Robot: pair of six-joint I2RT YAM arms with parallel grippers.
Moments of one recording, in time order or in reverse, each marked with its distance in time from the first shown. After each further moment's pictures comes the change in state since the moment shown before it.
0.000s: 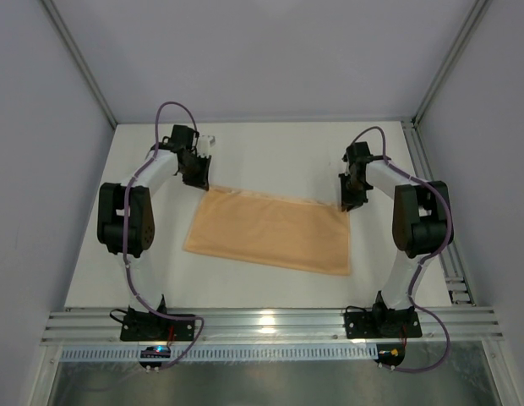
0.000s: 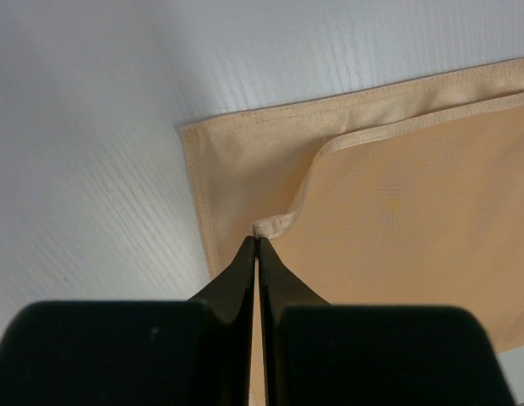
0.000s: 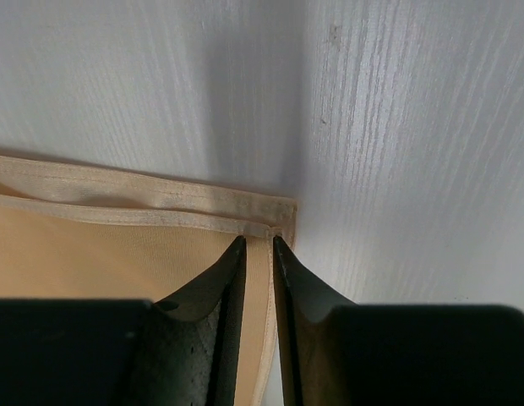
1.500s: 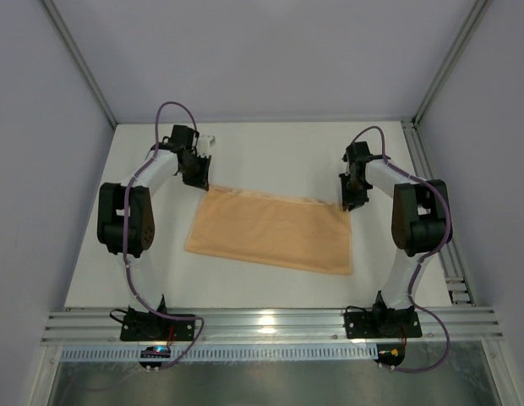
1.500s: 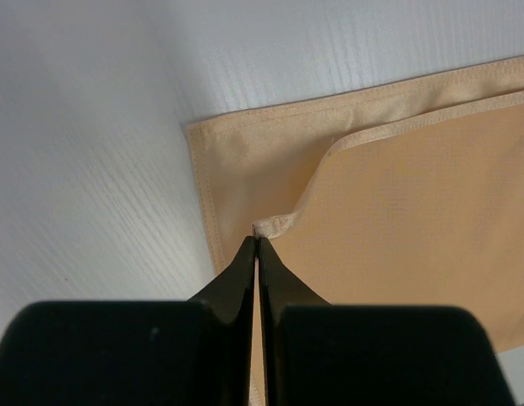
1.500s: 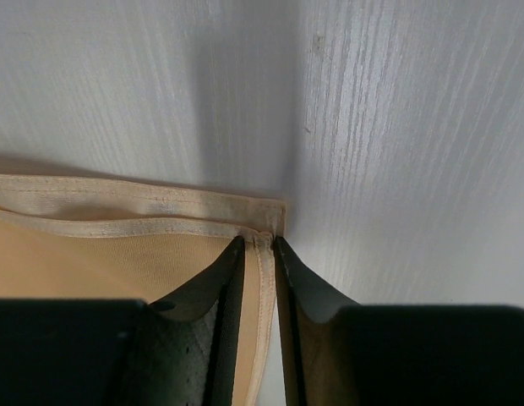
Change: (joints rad) left arm 0.000 0.000 0.000 0.000 -0.003 0.001; right arm 0.000 0.020 0.013 -0.006 0.030 -0.022
